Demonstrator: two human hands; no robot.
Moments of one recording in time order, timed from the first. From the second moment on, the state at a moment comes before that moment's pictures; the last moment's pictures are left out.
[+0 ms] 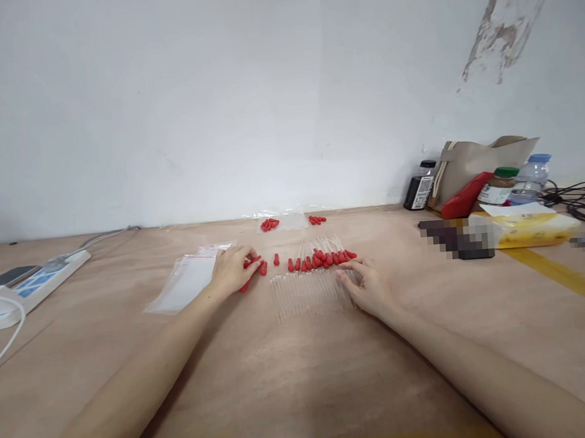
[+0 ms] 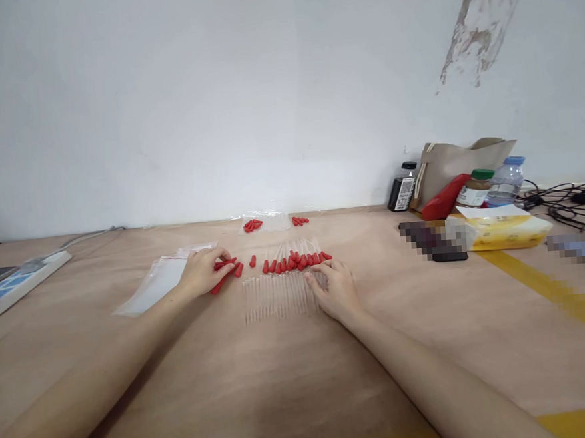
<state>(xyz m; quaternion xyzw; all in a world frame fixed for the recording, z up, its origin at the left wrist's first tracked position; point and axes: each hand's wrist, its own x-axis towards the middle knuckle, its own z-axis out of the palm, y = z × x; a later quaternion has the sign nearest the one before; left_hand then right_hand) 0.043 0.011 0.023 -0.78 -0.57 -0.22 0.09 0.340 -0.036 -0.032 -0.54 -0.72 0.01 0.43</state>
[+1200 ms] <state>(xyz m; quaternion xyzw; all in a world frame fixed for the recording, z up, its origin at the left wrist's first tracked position) 0.098 0.009 0.011 -0.75 -0.58 -0.31 0.09 0.346 -0.024 -0.039 -0.57 -0.67 0.14 0.45</state>
